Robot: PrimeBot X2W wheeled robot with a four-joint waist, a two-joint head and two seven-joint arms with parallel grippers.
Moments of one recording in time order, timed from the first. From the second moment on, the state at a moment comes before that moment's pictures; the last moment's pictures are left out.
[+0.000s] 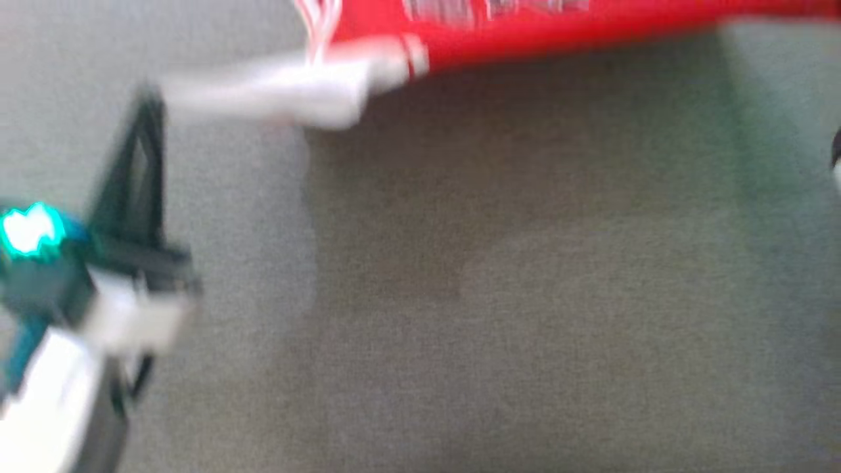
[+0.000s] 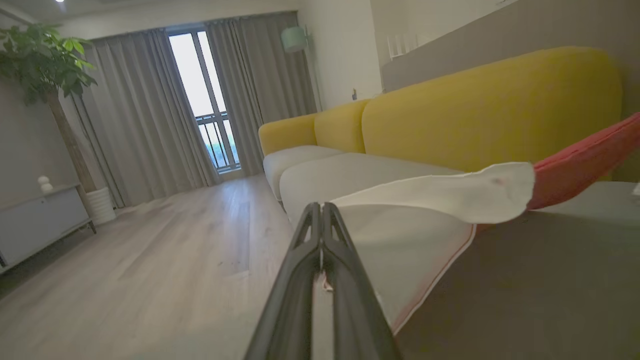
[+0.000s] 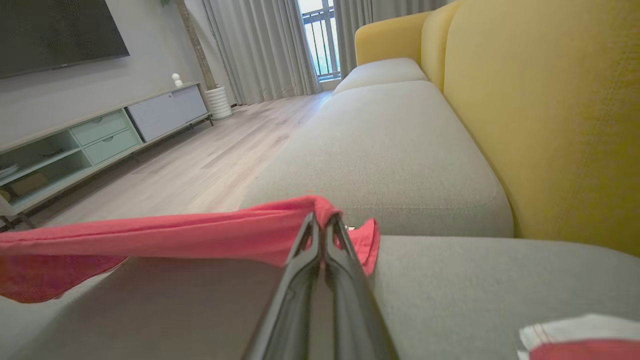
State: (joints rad) left arm -0.35 0.46 -0.29 -0.02 -0.29 0.01 -0.26; right arm -0.72 -0.81 0.68 0.41 1.07 0.12 -0.25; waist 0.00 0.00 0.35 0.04
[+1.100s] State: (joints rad) left arm 0.05 0.42 -0.38 -0.19 -0.38 0.08 -0.14; right arm -0.10 -0.78 0.49 0.26 0.91 0.12 -0.25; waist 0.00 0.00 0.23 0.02
